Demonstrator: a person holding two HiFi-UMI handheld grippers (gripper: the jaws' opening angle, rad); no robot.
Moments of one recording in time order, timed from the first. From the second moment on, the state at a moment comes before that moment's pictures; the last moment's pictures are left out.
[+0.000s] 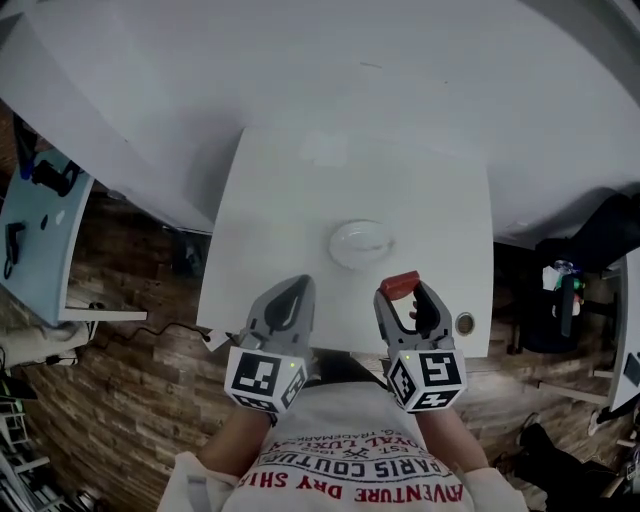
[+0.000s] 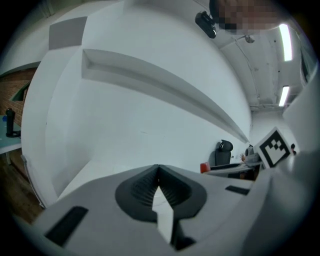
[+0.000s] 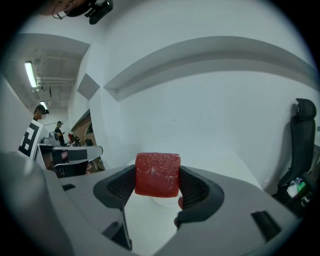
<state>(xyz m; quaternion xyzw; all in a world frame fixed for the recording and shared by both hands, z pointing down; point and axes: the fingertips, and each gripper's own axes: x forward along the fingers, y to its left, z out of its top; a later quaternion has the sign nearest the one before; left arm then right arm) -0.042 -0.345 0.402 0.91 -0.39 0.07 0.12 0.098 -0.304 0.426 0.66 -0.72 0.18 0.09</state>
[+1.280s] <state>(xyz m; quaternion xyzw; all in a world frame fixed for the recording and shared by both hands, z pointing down) 0.002 -0.438 0.527 0.91 -0.32 0.19 0.20 0.106 -0.416 0.611 0.60 -0.67 0.35 0.28</state>
